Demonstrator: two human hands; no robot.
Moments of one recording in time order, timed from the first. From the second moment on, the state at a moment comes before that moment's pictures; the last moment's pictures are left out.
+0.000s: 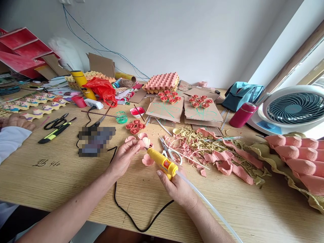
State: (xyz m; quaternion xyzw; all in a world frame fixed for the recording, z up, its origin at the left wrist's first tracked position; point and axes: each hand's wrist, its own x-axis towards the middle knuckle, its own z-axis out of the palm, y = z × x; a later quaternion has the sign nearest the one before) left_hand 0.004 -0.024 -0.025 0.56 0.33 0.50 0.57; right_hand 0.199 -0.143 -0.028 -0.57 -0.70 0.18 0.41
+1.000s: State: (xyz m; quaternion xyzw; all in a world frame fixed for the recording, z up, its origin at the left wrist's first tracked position) left_hand 0.006 -0.030 -0.013 0.55 0.33 0.51 0.57; right_hand 0.199 -0.143 -0.026 -0.57 -0.72 0.13 0.38
